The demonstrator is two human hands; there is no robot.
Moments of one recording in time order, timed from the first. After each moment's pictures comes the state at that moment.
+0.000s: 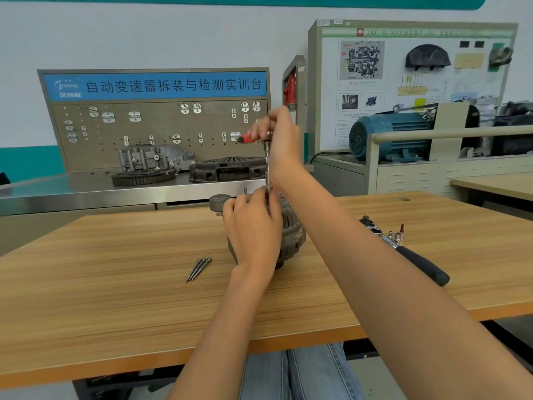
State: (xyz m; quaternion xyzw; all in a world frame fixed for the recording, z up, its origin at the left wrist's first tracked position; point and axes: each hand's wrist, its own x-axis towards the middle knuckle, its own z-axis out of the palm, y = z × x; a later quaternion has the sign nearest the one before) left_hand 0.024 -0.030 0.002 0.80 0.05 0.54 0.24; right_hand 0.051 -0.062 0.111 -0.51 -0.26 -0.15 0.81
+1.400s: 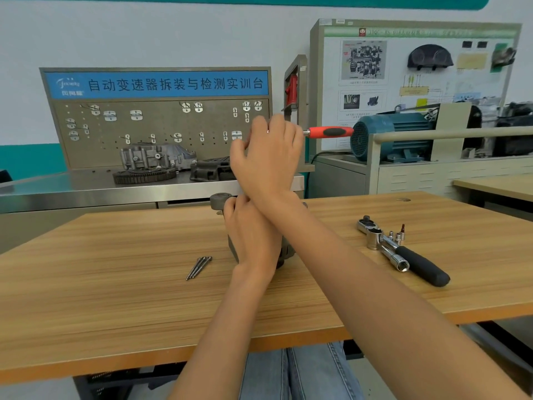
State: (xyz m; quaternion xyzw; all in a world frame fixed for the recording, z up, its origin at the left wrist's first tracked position) left_hand 0.024 -0.028 0.000 0.81 0.05 0.53 0.24; right_hand 0.047 -0.046 0.081 -0.75 -0.16 -0.56 0.31
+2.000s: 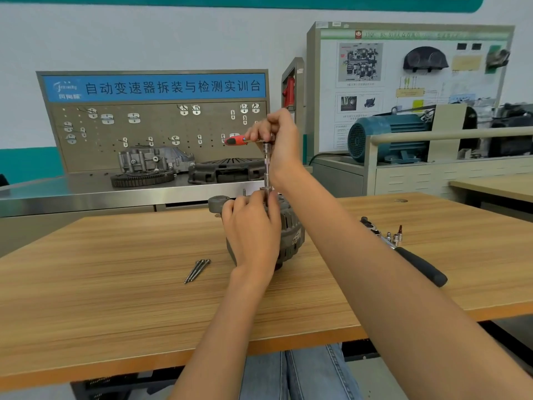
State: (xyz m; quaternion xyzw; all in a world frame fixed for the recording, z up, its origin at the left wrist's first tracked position) left_hand 0.025 -0.030 0.001 0.80 0.05 0.56 0.23; right_hand 0.055 -0.067 0.109 -0.49 -0.31 -0.10 0.81
